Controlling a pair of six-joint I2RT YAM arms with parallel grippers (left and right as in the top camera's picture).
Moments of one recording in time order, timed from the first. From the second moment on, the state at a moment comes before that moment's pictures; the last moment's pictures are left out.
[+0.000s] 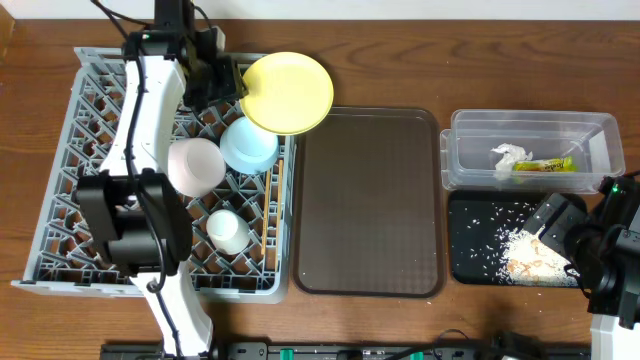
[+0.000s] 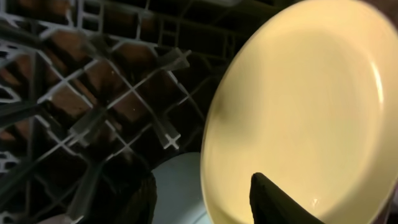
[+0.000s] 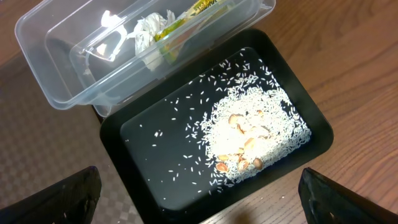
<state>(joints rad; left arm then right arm) 0.02 2.08 1.89 -1.05 0.31 -0.16 -0.30 0.89 1.03 -1.15 0.04 0.34</state>
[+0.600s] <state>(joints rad) 0.00 2.16 1.89 -0.99 0.29 -0.16 -0.30 0.89 1.03 -1.14 0.04 0.34</state>
